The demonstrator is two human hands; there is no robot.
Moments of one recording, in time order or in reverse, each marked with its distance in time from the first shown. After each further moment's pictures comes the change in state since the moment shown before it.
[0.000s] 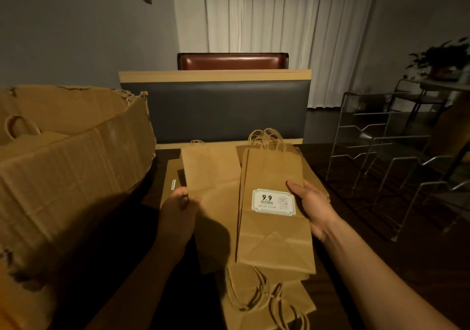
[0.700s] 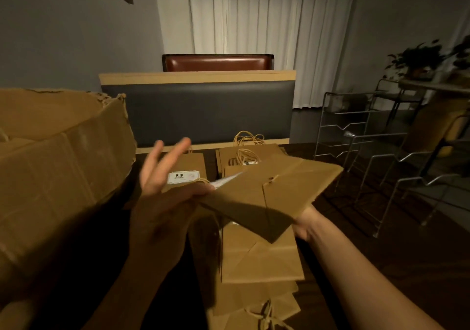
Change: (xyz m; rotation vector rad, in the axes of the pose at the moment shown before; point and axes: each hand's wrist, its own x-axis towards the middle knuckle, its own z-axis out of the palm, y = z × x) left_hand -0.039 0.052 -0.005 0.227 -0.014 1.093; right_hand -0.024 -0.011 0.003 -0.091 -0.158 0.004
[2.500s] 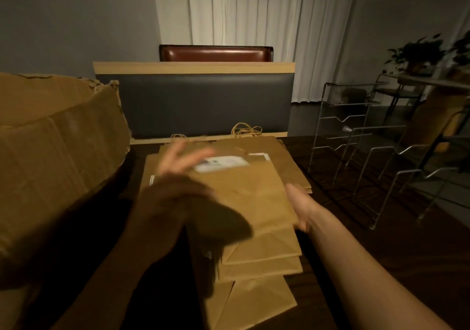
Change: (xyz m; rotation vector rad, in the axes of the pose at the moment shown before) left_hand -0.014 -0.078 0.016 -0.011 -0.481 -0.320; right_hand 0.015 0.003 -0.008 -0.115 0.106 0.174
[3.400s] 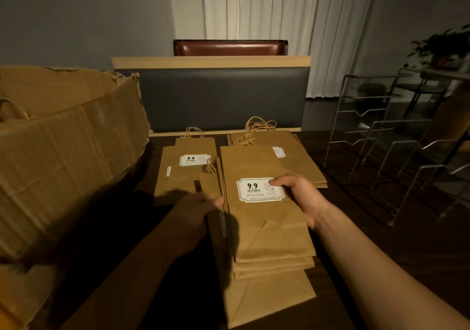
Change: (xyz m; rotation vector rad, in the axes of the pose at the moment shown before) left_hand -0.027 0.040 0.021 -0.355 -0.038 -0.580; right_hand -0.003 0.006 0.018 0.121 -0.138 -0.046
